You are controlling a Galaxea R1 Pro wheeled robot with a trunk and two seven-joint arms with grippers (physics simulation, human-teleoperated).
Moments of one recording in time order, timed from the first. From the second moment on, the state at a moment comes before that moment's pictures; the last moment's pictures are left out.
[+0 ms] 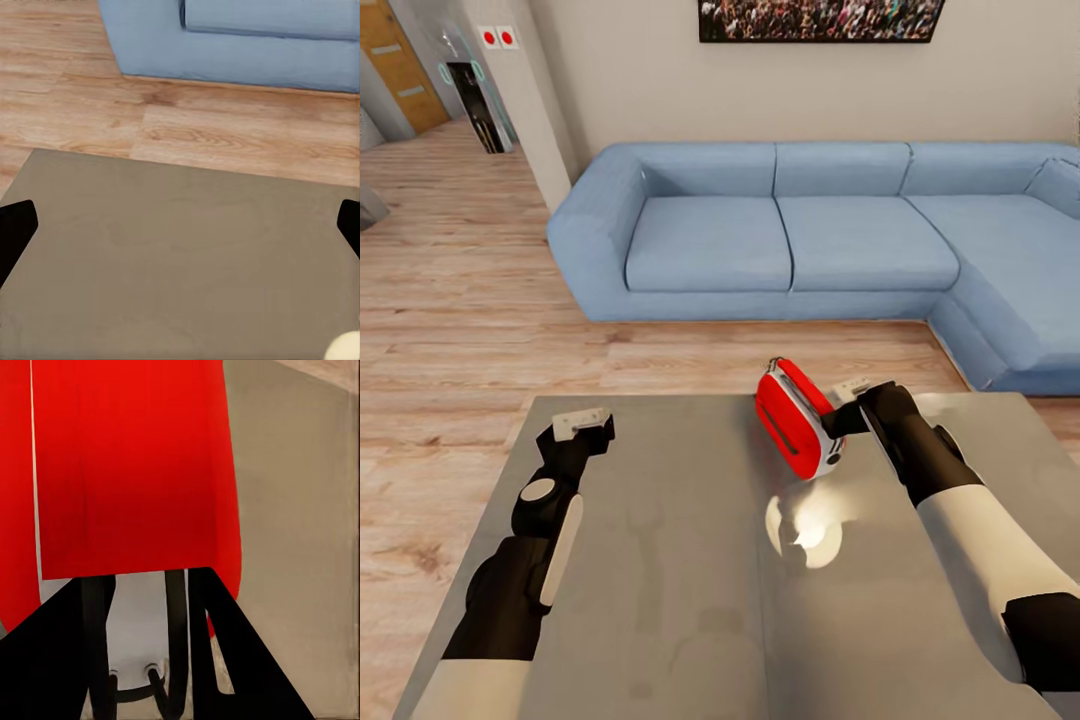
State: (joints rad) left arm -0.53 -0.06 0.01 -1.45 0.00 0.39 0.21; right arm -1.02 -0.13 0.21 -0.96 0.24 0.97 0.37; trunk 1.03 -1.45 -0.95
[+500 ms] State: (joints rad) left arm -0.53 -0.06 0.01 -1.42 0.00 0.38 0.21; right arm -1.01 -0.13 0.21 -0.95 0.23 0.95 0.23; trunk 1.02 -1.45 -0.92
